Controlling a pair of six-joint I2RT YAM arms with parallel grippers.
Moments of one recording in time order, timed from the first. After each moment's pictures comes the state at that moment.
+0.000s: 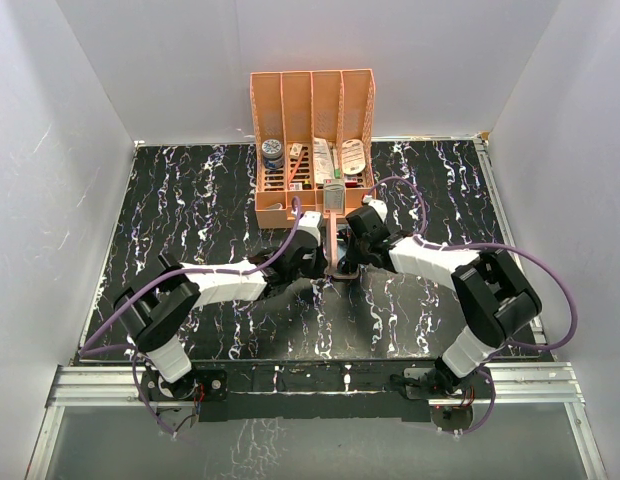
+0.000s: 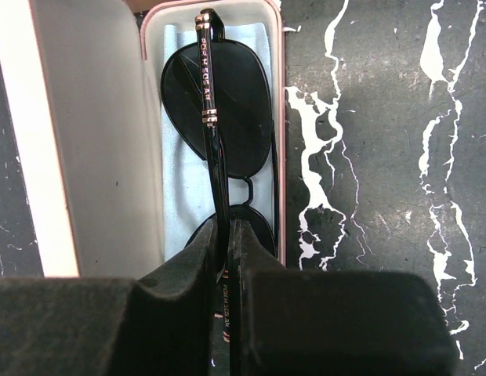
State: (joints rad) left arm -0.90 1.67 0.85 0.22 -0.20 -0.55; right arm 0.58 1.61 0.89 -0.16 0.19 0.66
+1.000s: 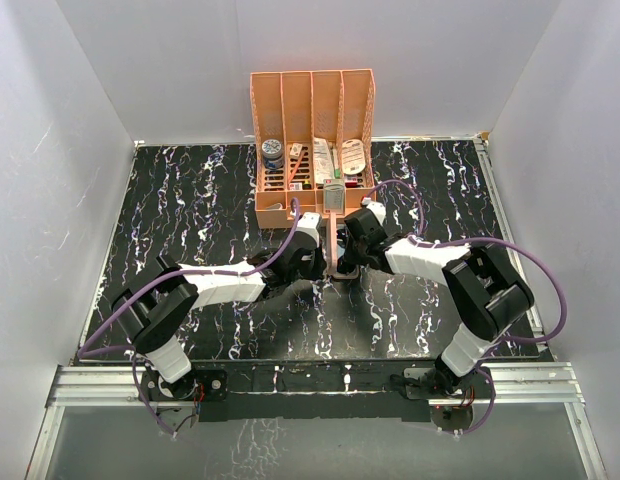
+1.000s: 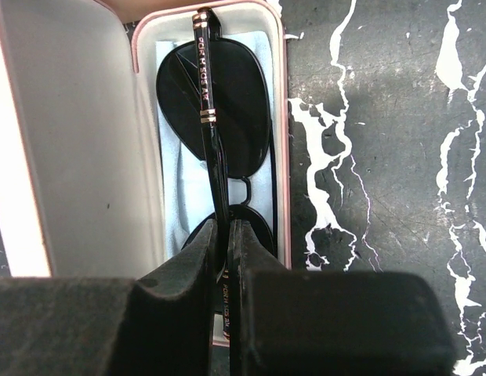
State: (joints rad) left arm -0.90 1.66 0.83 0.22 -0.20 -0.55; right arm 0.58 1.66 0.87 -0.08 0.21 0.68
